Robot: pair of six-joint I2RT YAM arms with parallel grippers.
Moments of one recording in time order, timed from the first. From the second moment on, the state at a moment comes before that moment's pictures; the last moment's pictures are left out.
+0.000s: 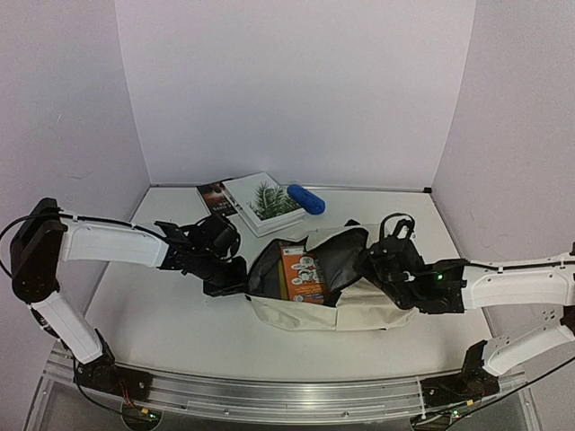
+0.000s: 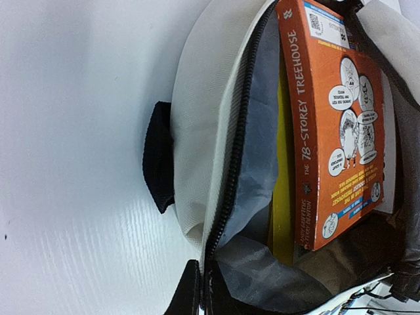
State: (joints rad) left arm -0.87 1.64 1.00 -0.37 0.10 -0.93; right arm 1.03 1.26 0.74 -0.06 0.75 1.16
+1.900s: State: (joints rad) left arm -0.61 1.50 1.03 -0.38 0.22 -0.86; right arm 0.95 1.82 1.38 -0.50 0.17 0.25
